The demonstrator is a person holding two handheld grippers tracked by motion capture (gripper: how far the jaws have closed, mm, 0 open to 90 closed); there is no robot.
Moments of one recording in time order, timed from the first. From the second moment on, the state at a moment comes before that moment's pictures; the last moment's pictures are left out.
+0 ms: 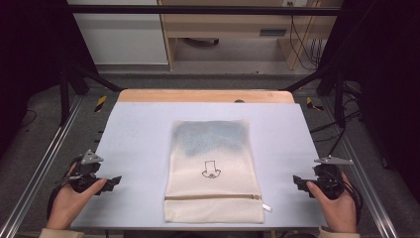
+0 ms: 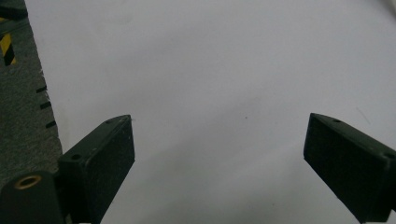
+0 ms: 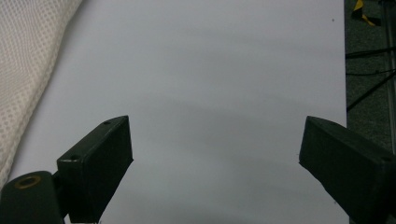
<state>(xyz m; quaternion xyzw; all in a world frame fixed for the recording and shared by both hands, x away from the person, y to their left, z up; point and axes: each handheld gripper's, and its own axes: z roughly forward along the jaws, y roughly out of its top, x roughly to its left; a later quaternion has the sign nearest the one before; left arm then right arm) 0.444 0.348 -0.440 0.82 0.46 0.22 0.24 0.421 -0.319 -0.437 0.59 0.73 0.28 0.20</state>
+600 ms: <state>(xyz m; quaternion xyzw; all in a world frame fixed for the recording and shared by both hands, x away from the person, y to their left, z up) 0.424 0.327 -0.449 0.85 0.44 0.22 0.20 0.405 -0.292 -0.466 0.55 0.78 0.24 0.17</state>
